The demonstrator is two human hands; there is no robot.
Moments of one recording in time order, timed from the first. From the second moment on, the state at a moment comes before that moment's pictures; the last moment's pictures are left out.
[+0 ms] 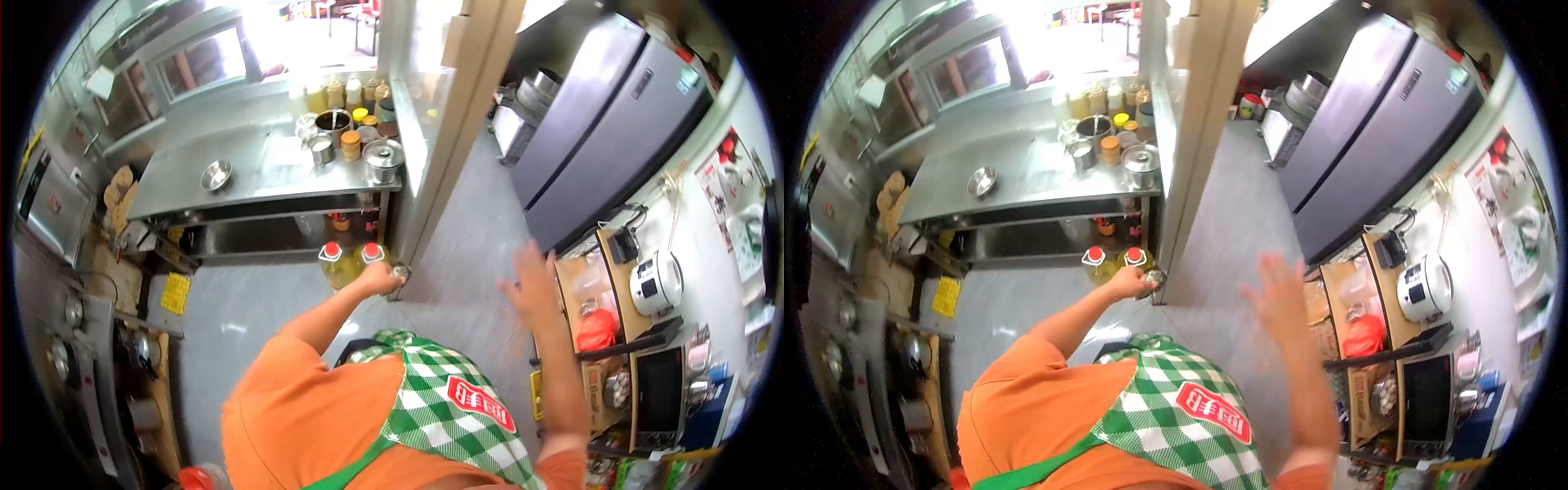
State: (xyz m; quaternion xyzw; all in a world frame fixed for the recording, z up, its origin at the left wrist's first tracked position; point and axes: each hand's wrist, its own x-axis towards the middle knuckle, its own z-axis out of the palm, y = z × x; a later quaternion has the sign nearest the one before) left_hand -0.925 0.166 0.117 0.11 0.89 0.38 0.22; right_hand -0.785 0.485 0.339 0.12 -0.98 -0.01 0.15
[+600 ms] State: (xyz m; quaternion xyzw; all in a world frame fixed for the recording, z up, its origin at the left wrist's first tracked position) left_hand -0.961 0.178 0.027 0.06 0.87 0.36 0.34; right_hand -1.037 0.315 0.586 0.30 -0.83 -0.40 0.26
